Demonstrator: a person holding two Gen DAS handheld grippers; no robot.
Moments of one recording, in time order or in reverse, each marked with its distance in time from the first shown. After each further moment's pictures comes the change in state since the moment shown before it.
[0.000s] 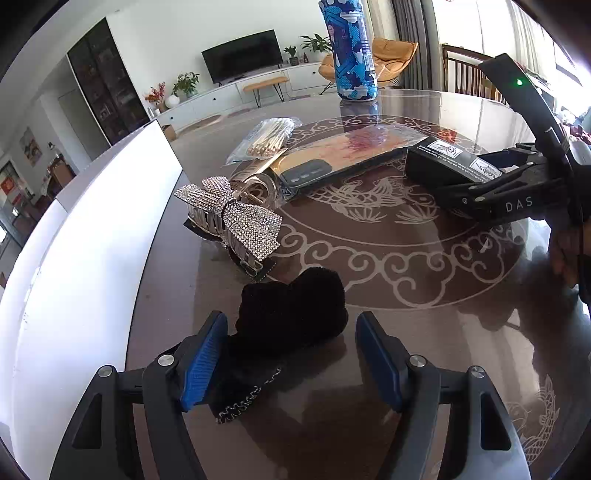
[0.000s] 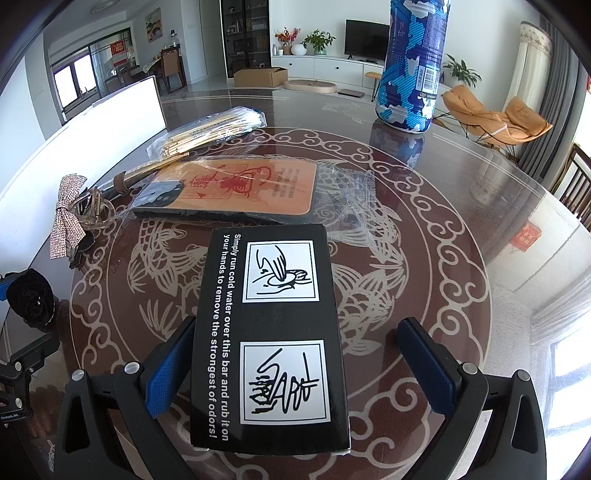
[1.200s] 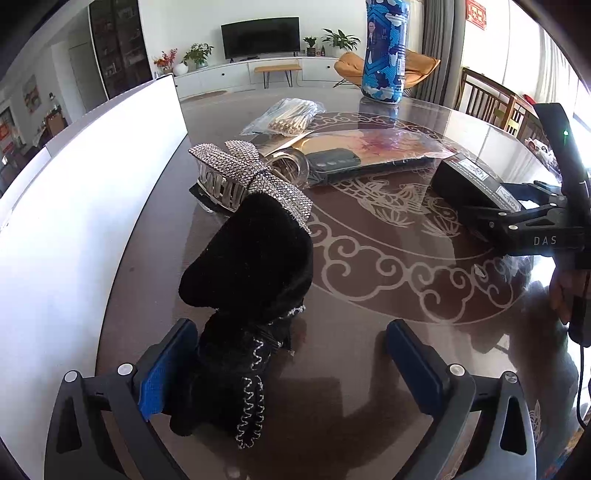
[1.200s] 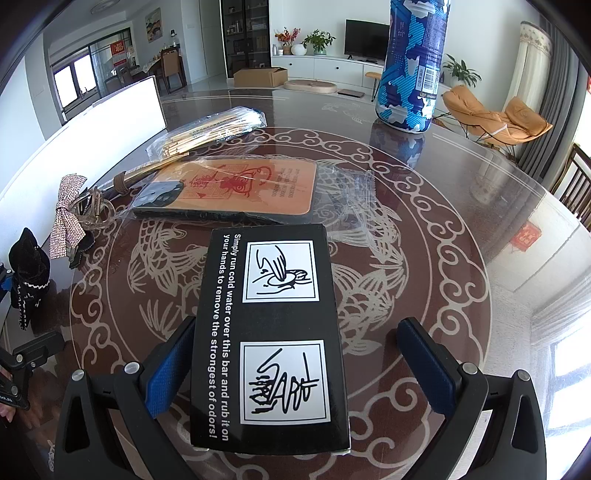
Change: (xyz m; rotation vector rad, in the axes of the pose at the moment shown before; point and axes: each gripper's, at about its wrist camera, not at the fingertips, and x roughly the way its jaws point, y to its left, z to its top) left arm 0.028 0.032 0.004 -0.161 0.058 -0.133; right arm 0.000 0.000 0.000 0.000 -0.001 0.000
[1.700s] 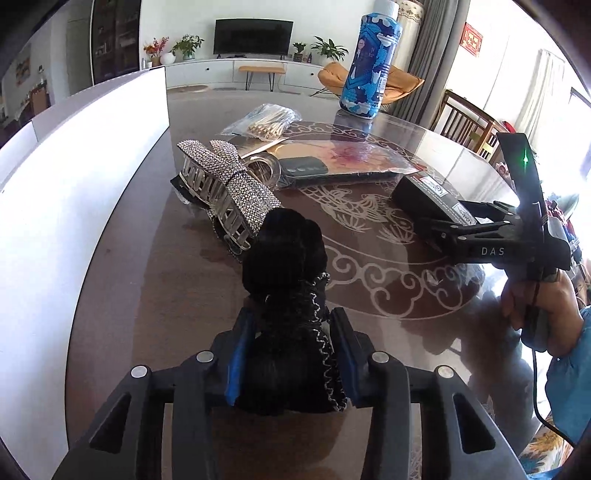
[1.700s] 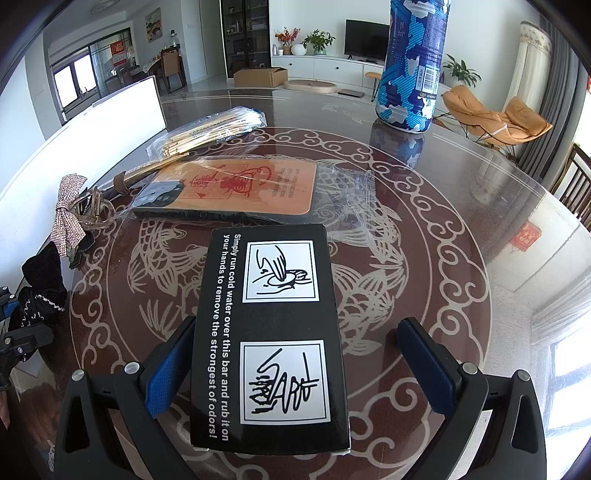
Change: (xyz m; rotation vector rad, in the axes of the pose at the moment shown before) left arm -0.017 0.004 -0.008 -0.072 -0.016 -0.158; right arm 0.000 0.000 0.000 0.000 0.000 0.000
